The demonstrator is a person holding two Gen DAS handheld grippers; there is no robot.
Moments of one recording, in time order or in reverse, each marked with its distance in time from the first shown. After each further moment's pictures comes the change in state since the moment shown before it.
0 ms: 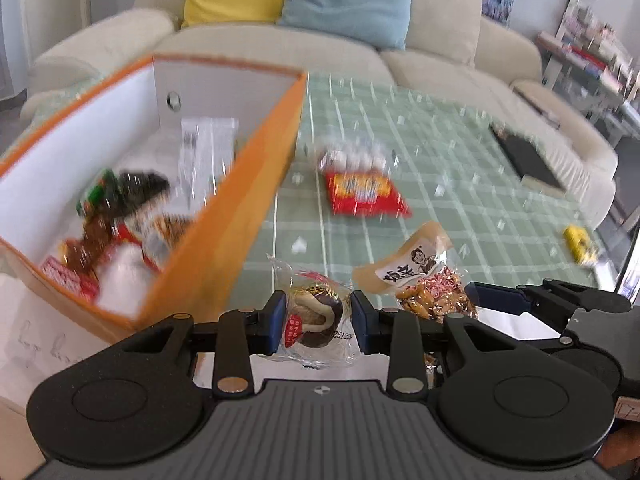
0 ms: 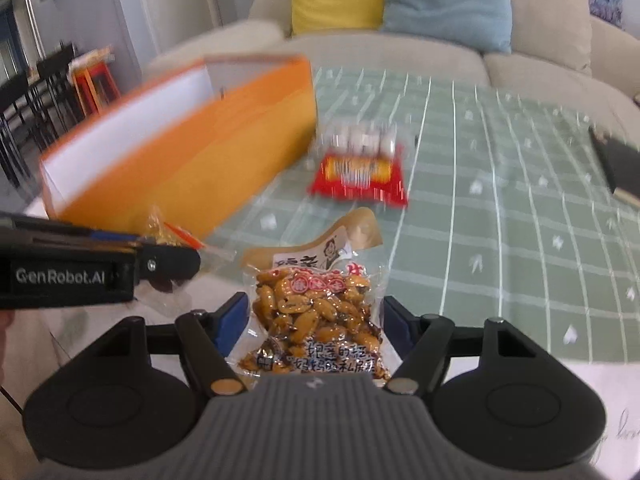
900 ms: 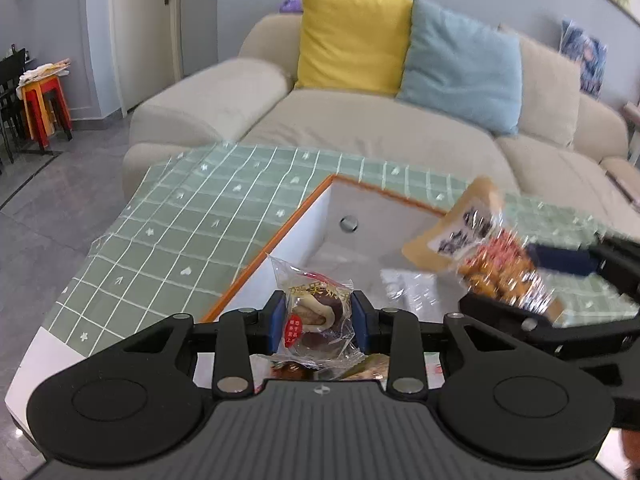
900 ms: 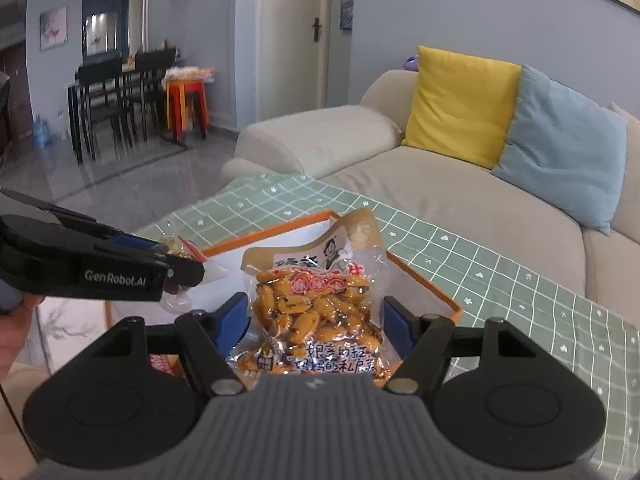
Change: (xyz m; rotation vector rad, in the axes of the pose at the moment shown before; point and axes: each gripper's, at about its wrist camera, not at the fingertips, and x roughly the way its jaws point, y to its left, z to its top) left arm -0.021 0.135 0.107 -0.095 -0.096 0.252; right arm 0.034 0.118 0.169 -0.332 -0.174 0.143
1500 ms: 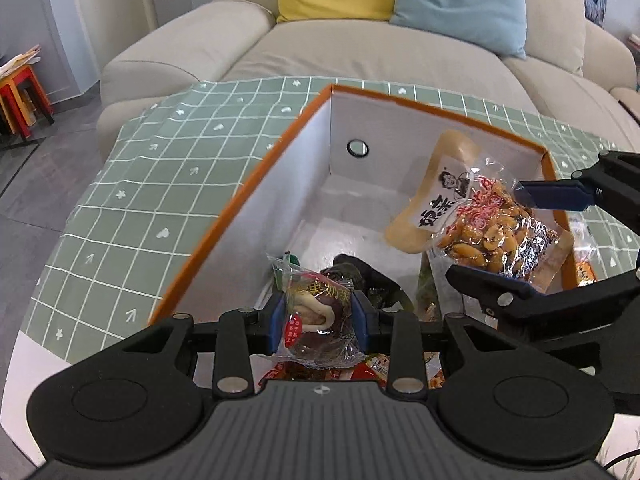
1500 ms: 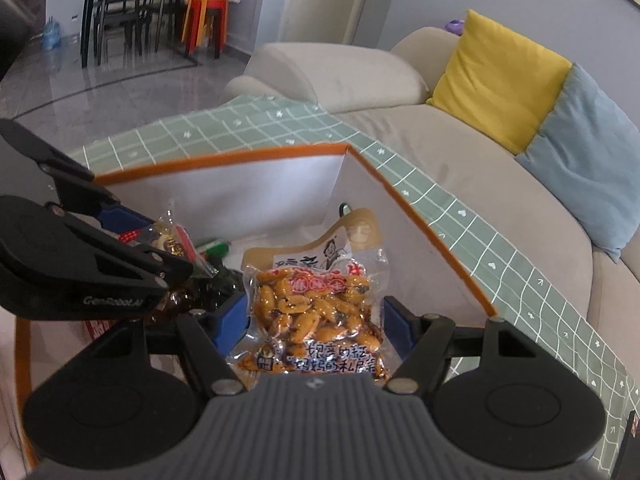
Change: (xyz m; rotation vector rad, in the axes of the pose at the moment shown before) left arm 0.070 0.002 -0.019 0.102 0.169 0.001; right arm 0.091 0.009 -0.012 -0.201 0.188 -0.033
